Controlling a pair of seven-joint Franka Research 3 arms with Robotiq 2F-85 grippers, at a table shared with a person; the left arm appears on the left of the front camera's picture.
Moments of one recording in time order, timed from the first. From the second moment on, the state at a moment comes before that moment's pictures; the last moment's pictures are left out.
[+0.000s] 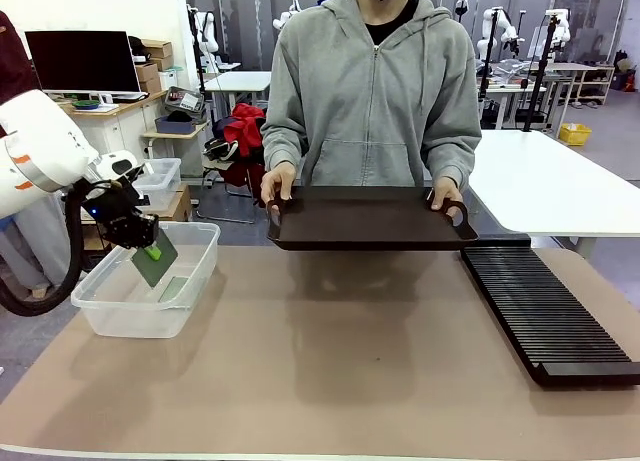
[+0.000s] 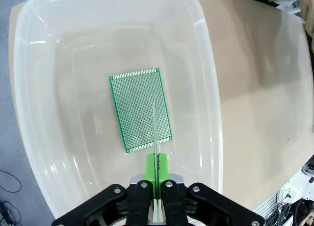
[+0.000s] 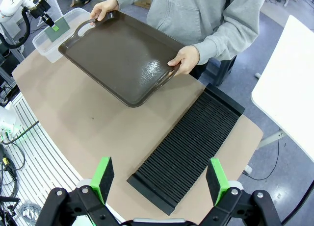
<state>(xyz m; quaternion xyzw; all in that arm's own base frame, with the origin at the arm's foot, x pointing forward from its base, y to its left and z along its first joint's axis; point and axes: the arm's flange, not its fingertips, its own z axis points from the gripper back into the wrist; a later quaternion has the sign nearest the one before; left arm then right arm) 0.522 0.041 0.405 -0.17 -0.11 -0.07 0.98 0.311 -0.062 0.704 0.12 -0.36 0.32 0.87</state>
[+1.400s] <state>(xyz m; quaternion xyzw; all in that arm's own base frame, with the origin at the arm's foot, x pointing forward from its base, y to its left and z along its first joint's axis) 0.537 0.034 0.339 -0.20 -0.05 -0.04 0.98 0.311 -0.062 0.704 0.12 -0.36 0.32 0.87</state>
